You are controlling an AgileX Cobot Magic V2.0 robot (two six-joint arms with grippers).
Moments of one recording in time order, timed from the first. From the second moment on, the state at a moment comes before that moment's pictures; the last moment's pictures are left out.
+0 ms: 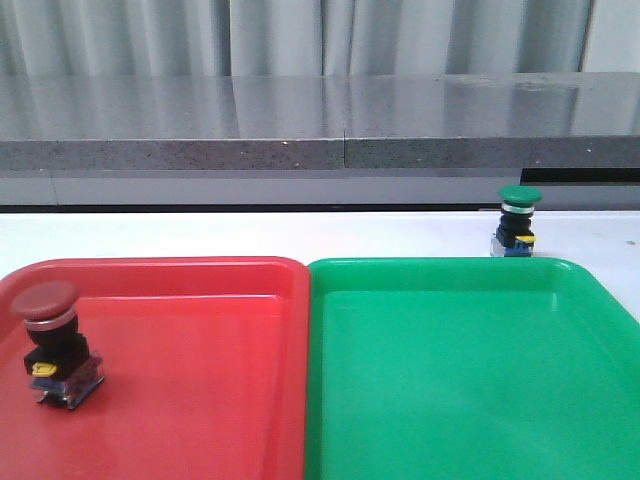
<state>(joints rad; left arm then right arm) -0.03 0.00 0.00 -0.05 0.16 -0.04 -0.03 0.25 -0.35 -0.06 0.29 0.15</state>
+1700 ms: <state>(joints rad) -0.03 0.00 0.00 -0.05 0.16 -0.04 0.17 1.95 -1.52 -0.02 0.77 0.21</state>
